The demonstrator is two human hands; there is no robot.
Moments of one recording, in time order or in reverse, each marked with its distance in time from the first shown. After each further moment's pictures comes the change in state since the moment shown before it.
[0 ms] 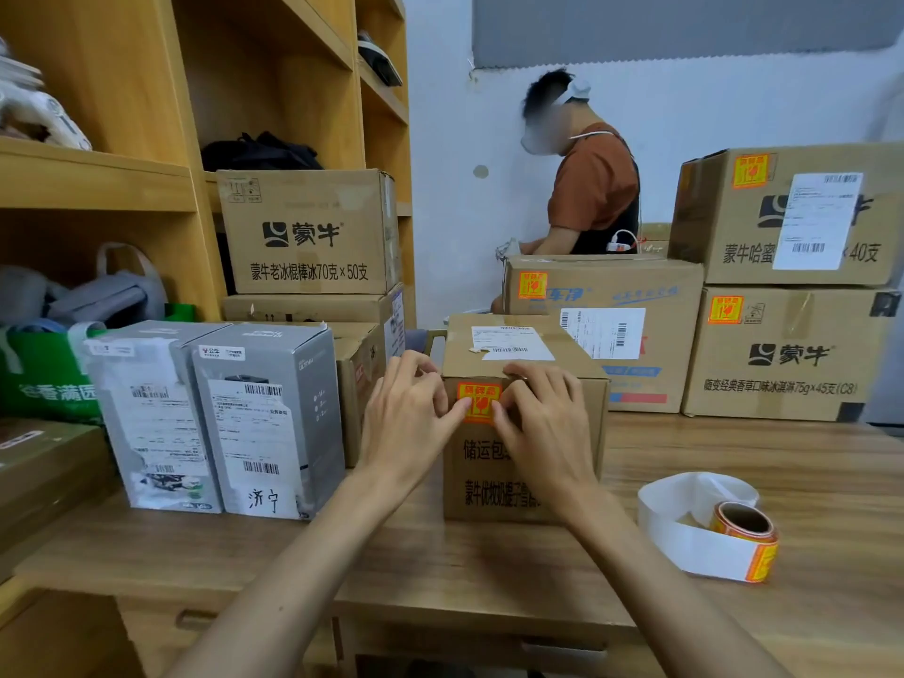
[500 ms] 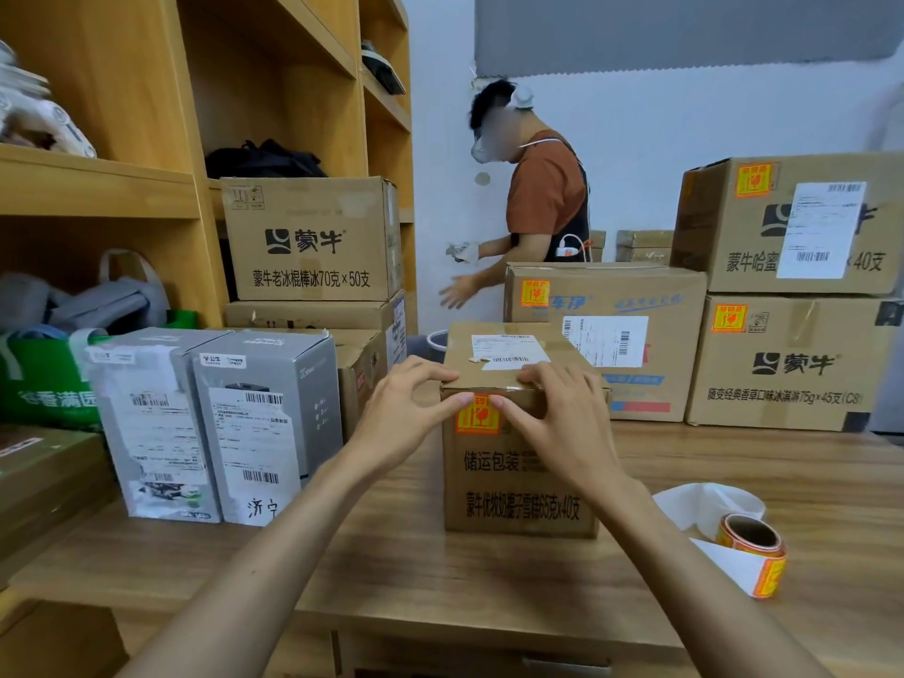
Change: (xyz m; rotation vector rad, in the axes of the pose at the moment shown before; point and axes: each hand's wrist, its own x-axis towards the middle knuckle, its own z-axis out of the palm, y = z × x) left_hand 0.022 -0.028 0.001 -0.414 -0.267 -0.196; right_hand 0.014 0.029 -0.001 0.071 -0.160 0.160
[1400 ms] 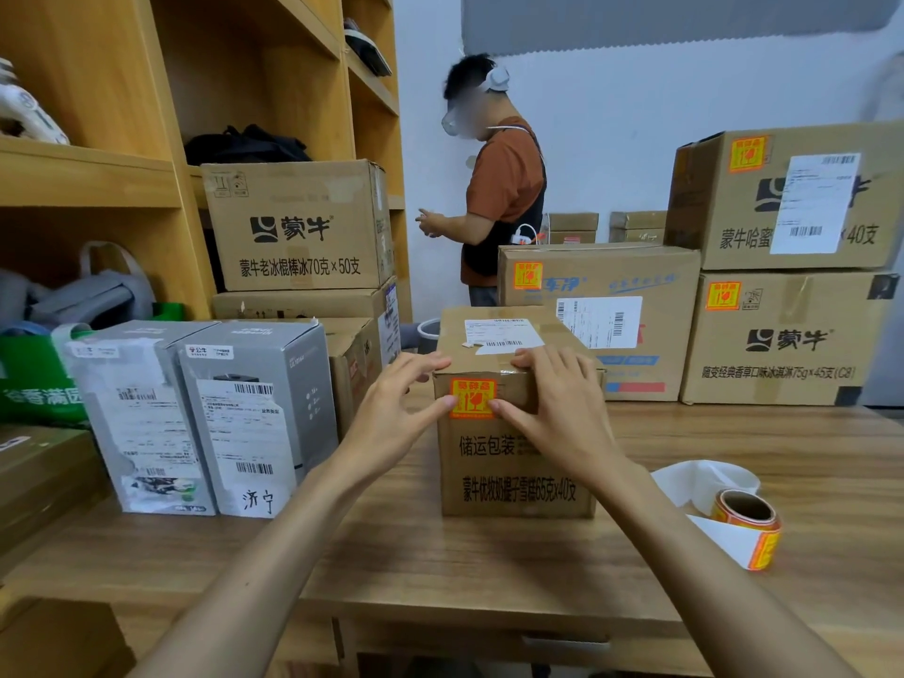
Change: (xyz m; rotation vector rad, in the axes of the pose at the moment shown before) left_hand -0.016 -0.009 0.003 -0.057 -0.049 0.071; right_hand -0.006 0.004 0.000 -0.061 -0.029 -0.078
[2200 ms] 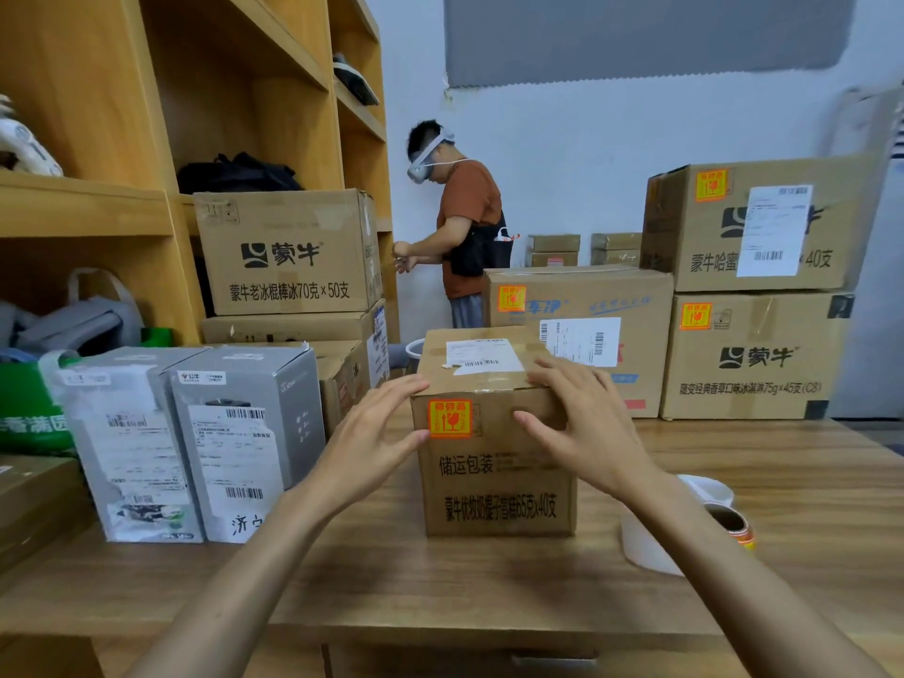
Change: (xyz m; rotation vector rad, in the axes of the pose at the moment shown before) left_hand -0.006 -0.009 -0.014 0.197 -0.071 0.055; right_hand -0.006 0.027 -0.040 0.033 -0.091 -0.033
